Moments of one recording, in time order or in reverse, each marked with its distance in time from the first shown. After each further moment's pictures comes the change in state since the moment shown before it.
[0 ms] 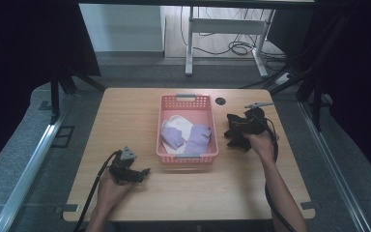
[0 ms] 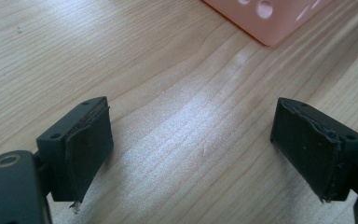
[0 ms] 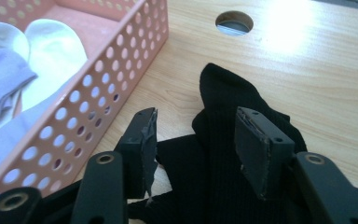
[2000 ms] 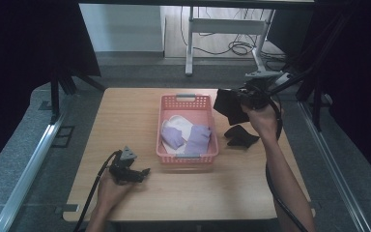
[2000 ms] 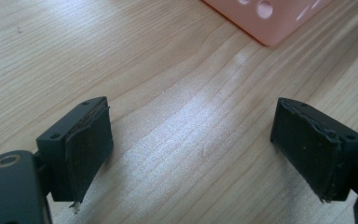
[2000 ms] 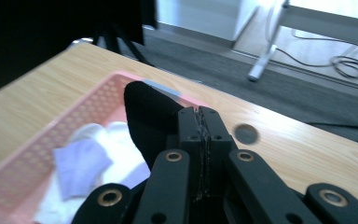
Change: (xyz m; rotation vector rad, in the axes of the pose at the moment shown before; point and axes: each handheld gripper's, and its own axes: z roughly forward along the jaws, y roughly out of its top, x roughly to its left) left arm 0.000 0.000 0.000 -0.004 0.001 -0.002; right arm 0.048 0.092 -0.091 -0.217 0.036 -0.086
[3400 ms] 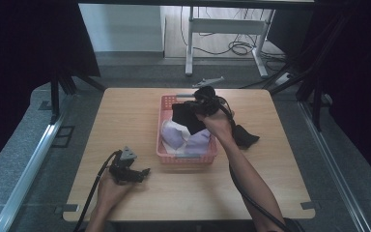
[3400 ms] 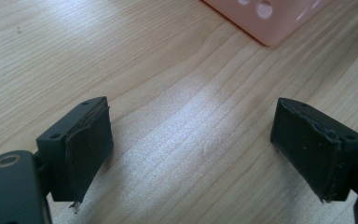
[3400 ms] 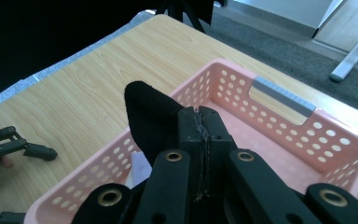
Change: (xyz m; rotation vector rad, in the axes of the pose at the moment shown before) left arm 0.000 0.000 0.000 -0.002 0.000 0.001; right arm 0.097 0.003 0.093 0.091 0.242 -0.104
